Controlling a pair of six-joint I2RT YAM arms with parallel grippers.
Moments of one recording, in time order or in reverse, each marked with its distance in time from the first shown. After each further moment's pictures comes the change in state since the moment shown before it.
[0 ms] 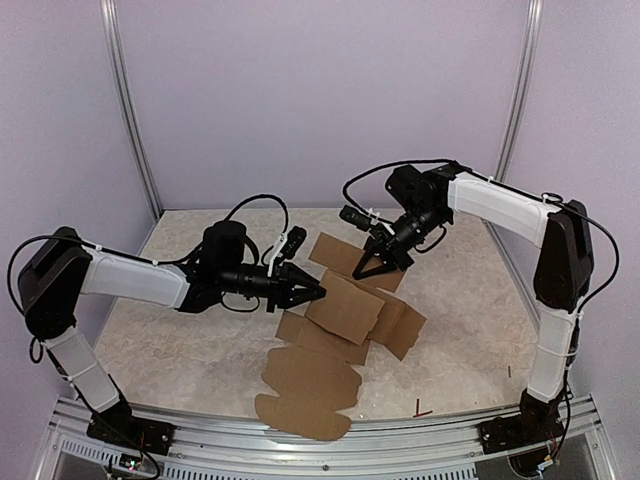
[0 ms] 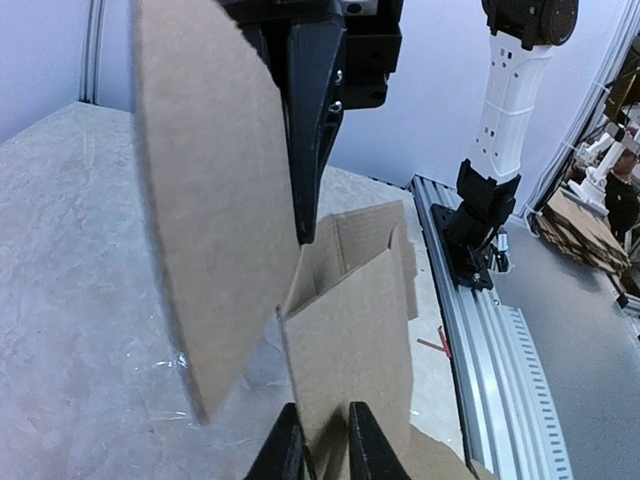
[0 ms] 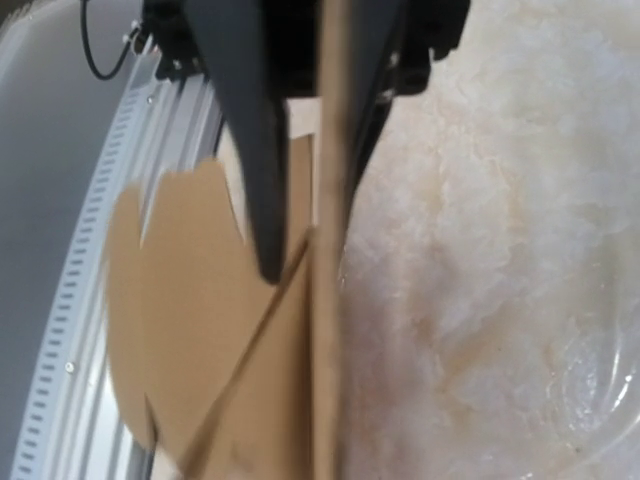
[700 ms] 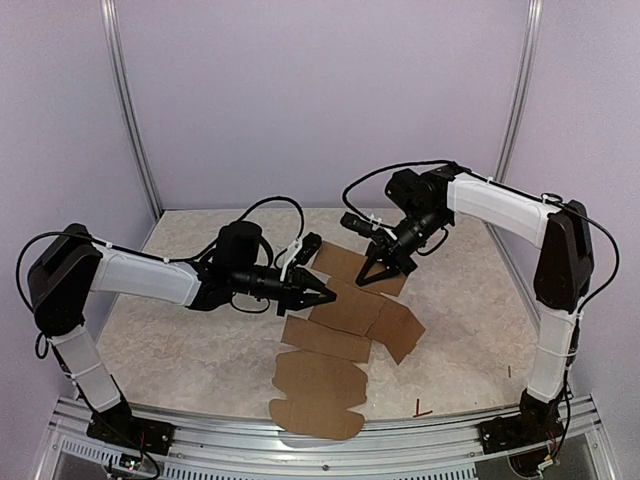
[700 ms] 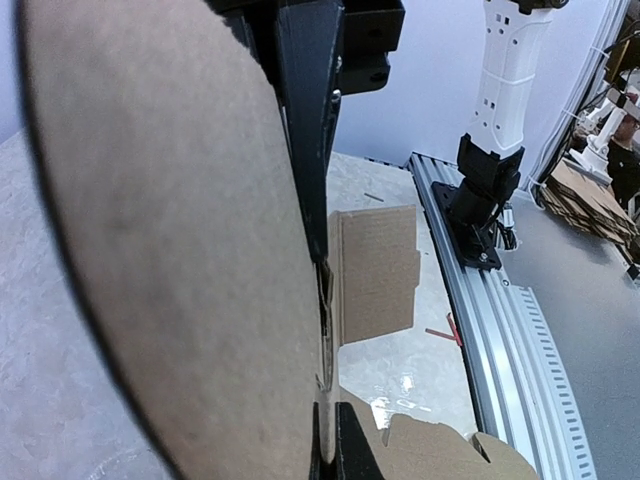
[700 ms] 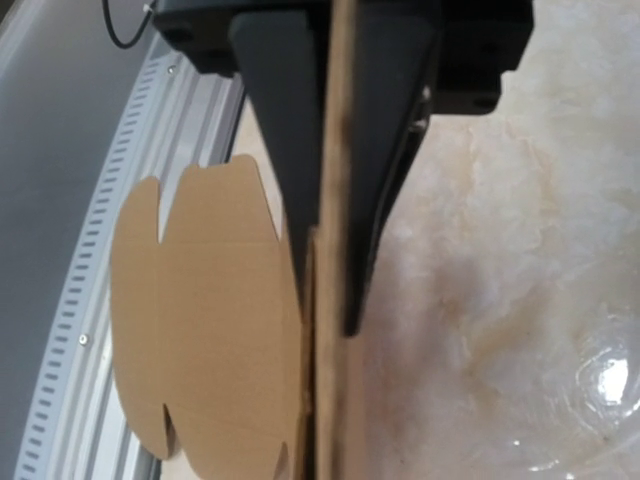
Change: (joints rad) left arm -0.044 0.053 0.073 -0.079 -0.016 0.111; right arm 0.014 -0.005 -0.010 -0.060 0.008 -0.078
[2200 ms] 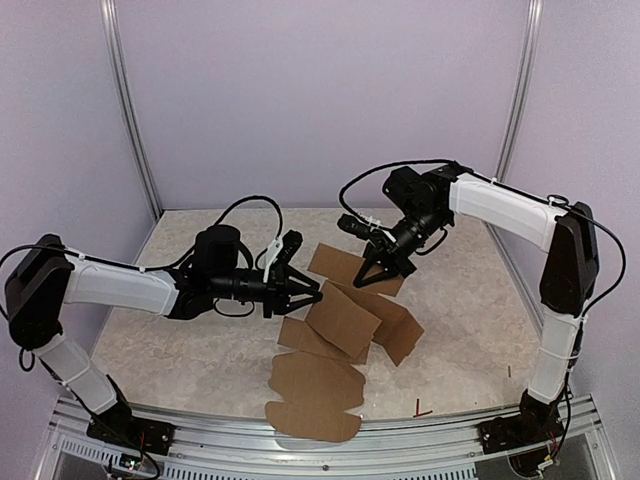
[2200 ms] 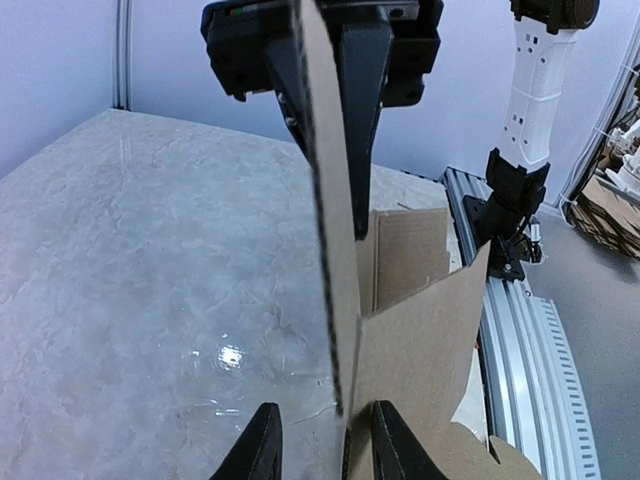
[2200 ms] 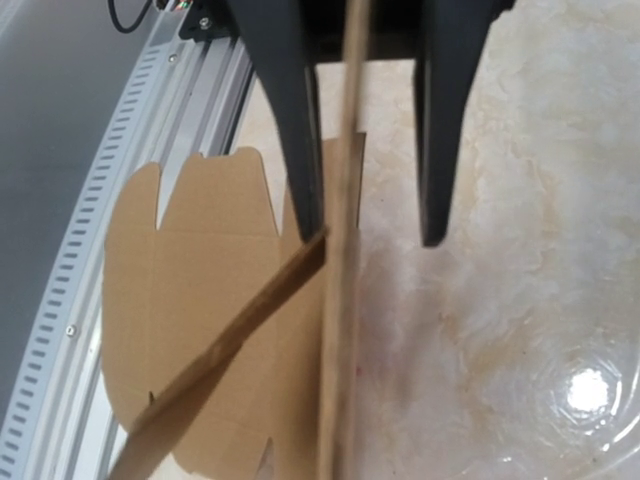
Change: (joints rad) left arm 0.011 -0.149 -0.148 0.037 -0.122 -0.023; right arm 0.030 -0.040 -0.024 0.032 0.032 -0.022
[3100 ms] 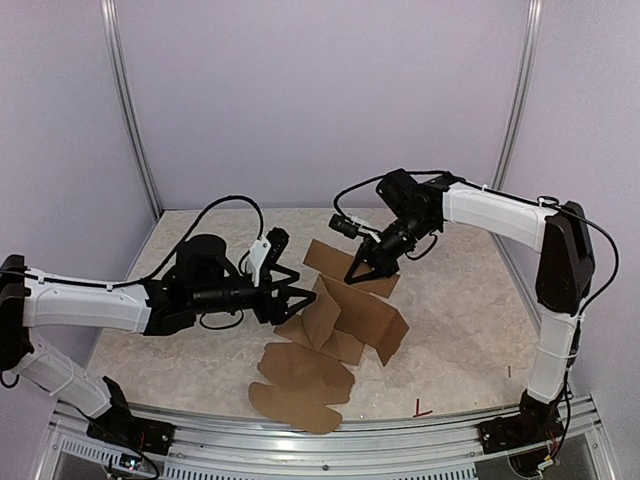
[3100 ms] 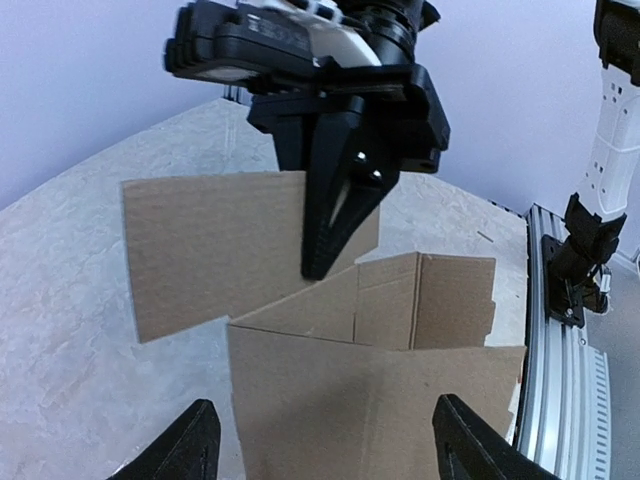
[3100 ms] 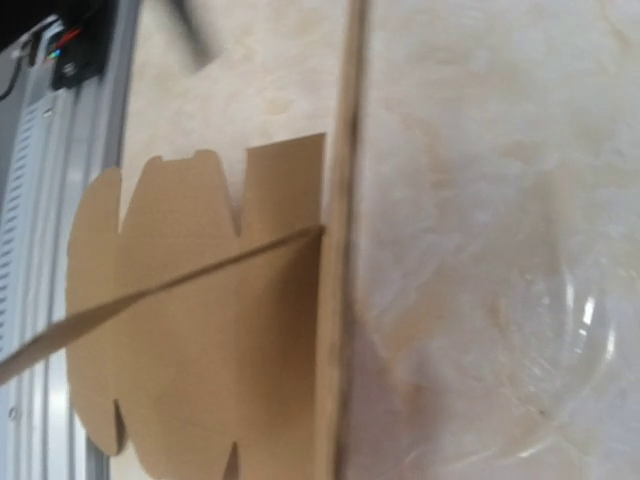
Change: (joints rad) left arm -0.098 -0.211 -0.085 -0.082 -0.400 -0.101; right arm 0.008 0.020 -0.062 0.236 0.122 0.369
